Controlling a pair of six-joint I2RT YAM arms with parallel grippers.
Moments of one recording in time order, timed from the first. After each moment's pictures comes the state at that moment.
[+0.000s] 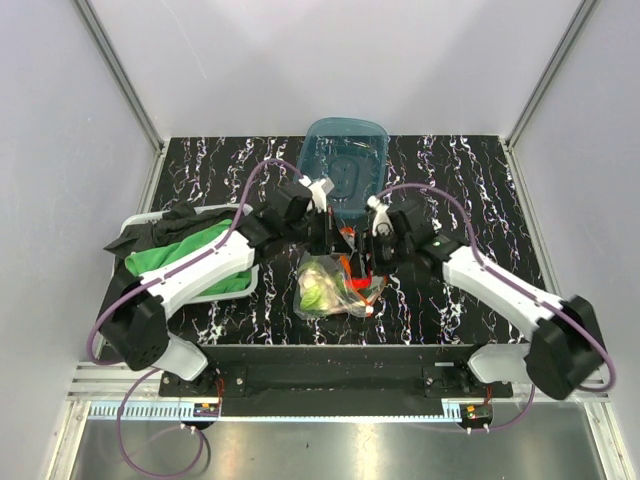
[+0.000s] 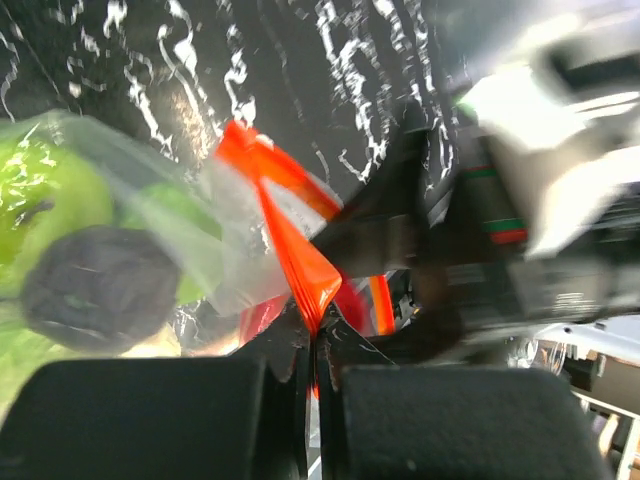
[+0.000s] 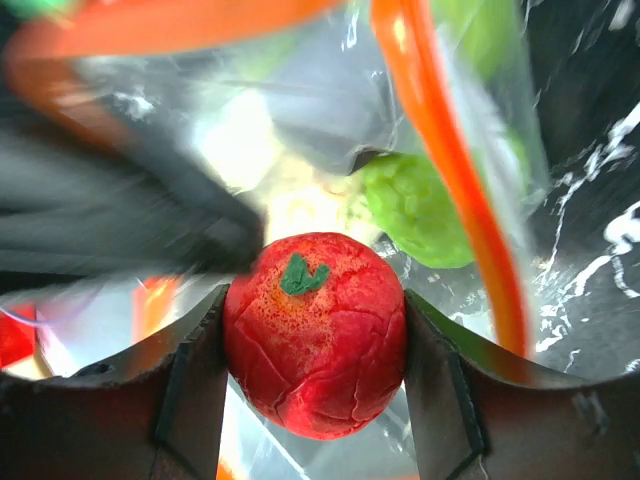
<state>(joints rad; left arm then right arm) -0.72 1.48 1.13 -0.29 0.40 -0.75 0.61 1.32 0.92 -0.42 -0.45 0.46</state>
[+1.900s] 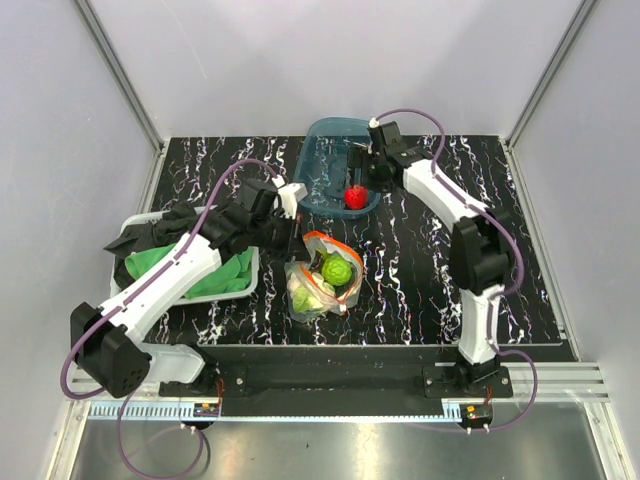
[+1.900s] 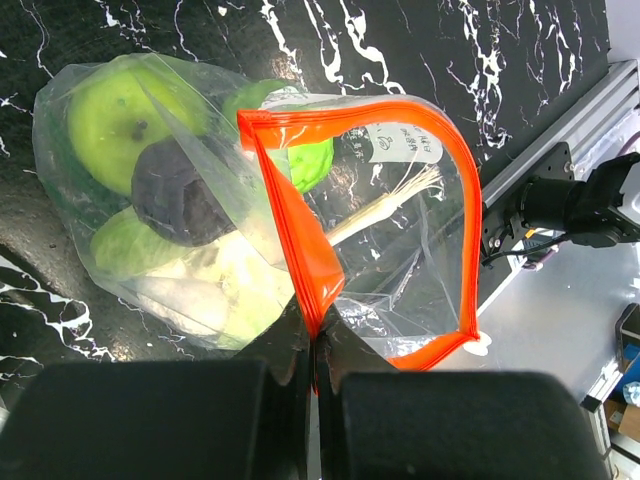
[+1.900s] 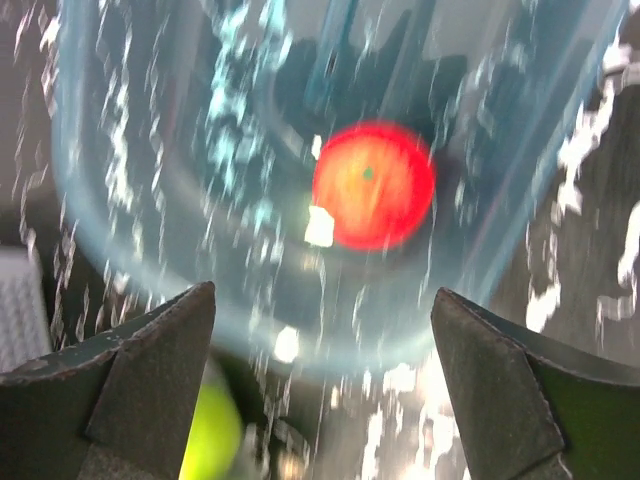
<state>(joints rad) -0.60 1.29 1.17 -0.71 0.41 -0.38 0.40 2.09 1.83 -0.56 -0.07 0.41</state>
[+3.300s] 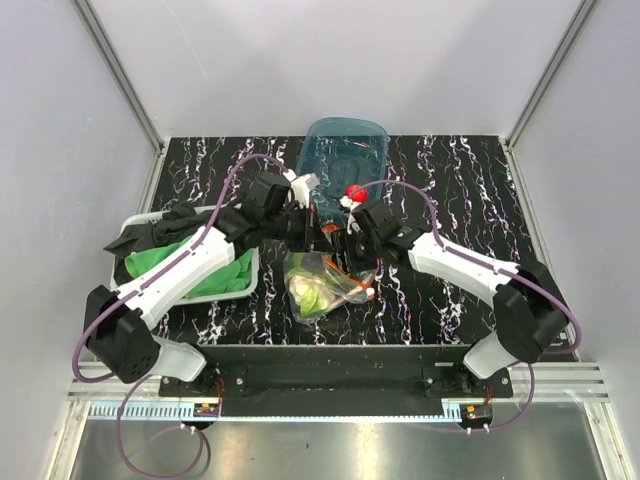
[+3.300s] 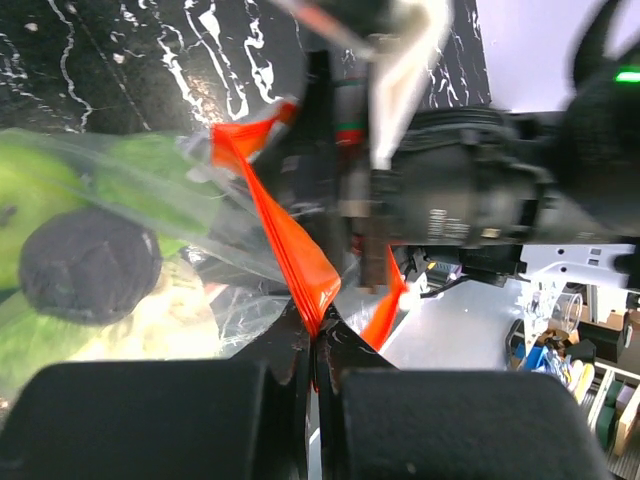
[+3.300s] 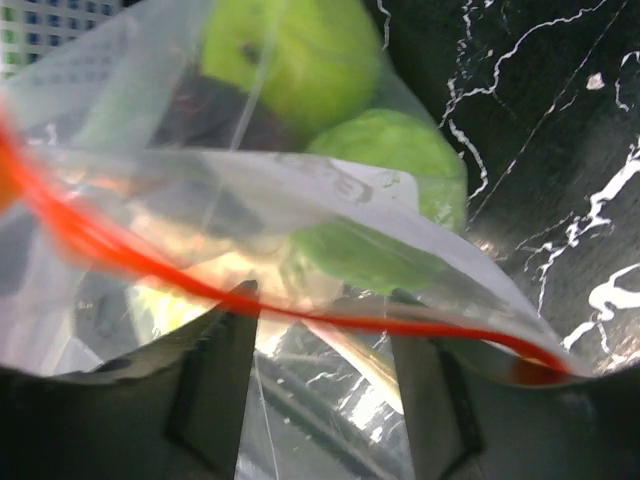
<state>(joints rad) -0.63 1.38 1.19 -0.52 0.50 -0.60 0.72 1.52 1.06 -0.41 -0.24 0.48</state>
